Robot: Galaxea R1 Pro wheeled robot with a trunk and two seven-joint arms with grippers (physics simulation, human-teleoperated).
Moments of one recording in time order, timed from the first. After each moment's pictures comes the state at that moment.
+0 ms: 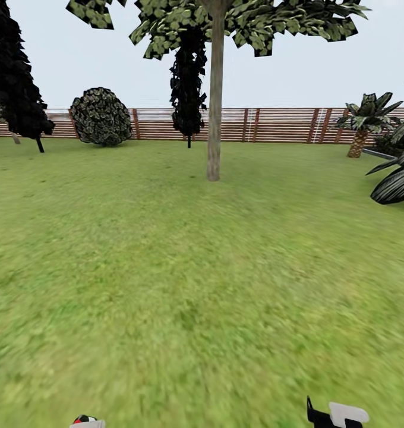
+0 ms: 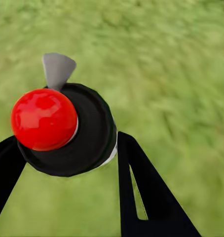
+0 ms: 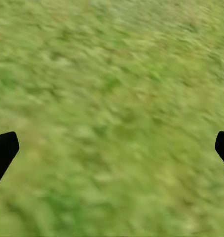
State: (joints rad) left arm -0.23 0.12 0.04 -0.27 0.06 -0.46 0.01; right arm -0.19 -0.10 -0.17 -0.51 0.04 -0.39 -0.16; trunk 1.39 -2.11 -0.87
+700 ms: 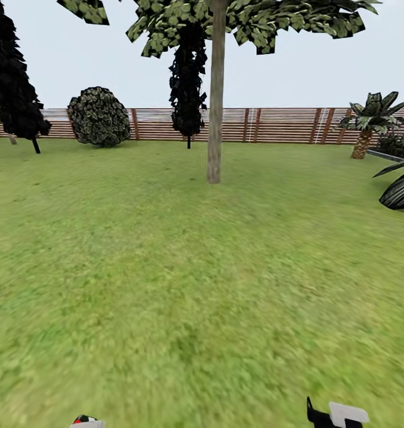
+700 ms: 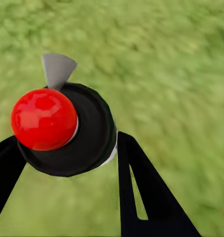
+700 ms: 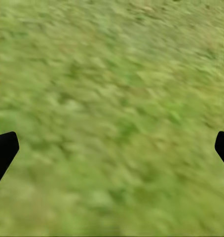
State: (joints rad) left arm -0.23 0.12 0.04 -0.27 0.06 -0.46 0.01; right arm -0.19 -0.10 -0.18 -0.51 0.04 -0.39 -0.16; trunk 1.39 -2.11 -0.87
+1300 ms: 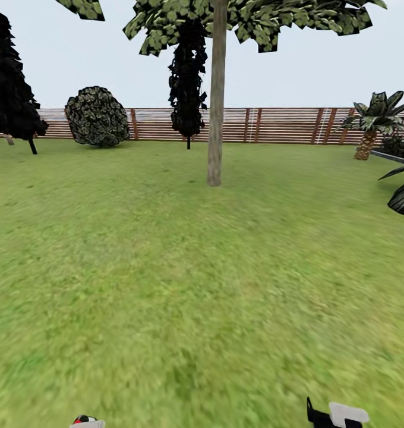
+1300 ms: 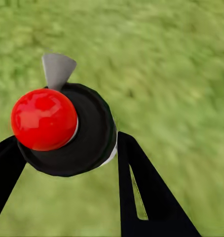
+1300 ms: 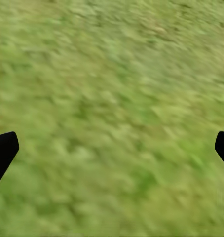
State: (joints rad) left arm -0.23 0.12 0.04 -0.27 0.06 -0.46 0.01; right arm -0.19 -0.10 -0.17 -0.51 0.04 -0.39 -0.16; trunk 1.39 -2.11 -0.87
